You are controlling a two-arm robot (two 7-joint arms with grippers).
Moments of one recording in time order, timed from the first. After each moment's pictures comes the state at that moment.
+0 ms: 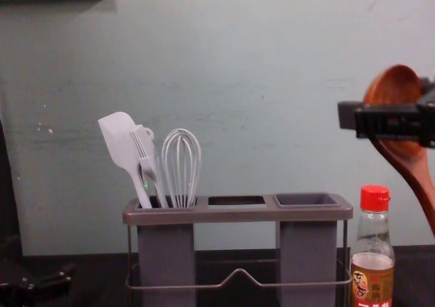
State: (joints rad) left arm -0.20 0.60 0.45 -1.41 -0.25 -0.12 0.03; right arm -0.20 0.26 -0.11 -2.25 -0.03 0.35 0.33
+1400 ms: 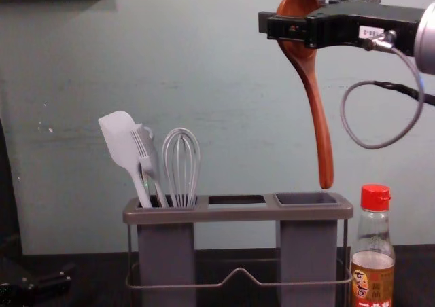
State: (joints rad) left arm -0.20 0.60 0.45 -1.41 -0.25 -0.12 0.03; right arm 0.37 0.23 -0.24 -1.72 0.11 0.12 0.37
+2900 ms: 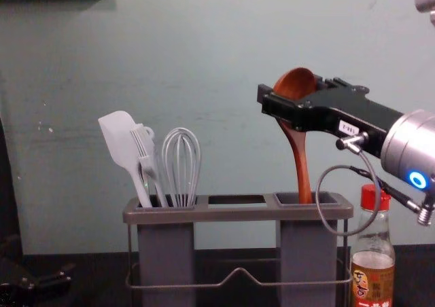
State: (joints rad) left arm -0.20 0.60 0.45 -1.41 -0.25 -0.12 0.03; right arm 0.34 0.16 -0.28 -1.45 0.13 -0.19 0.26
